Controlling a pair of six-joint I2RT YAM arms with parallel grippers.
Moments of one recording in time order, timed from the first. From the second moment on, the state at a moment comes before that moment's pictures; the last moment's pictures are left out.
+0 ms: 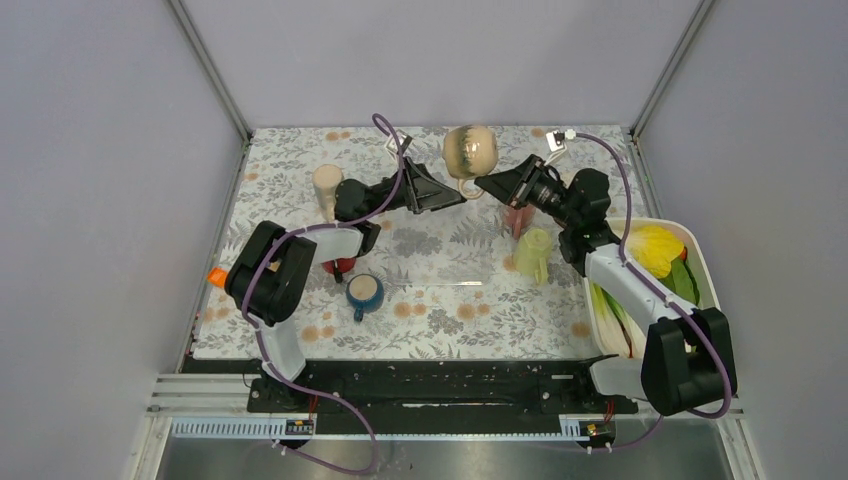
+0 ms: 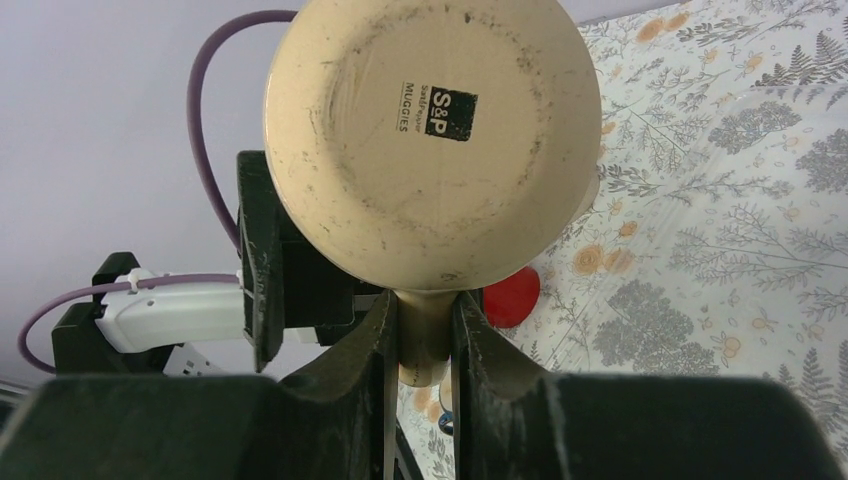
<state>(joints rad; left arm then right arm) -0.48 1.84 0.98 1.38 0.91 -1.45 0.26 1.29 0.83 0.58 -0.66 0.93</state>
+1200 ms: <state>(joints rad) -0.49 1.83 1.00 1.37 0.90 -1.45 0.35 1.30 0.69 0.89 -0.59 0.92</state>
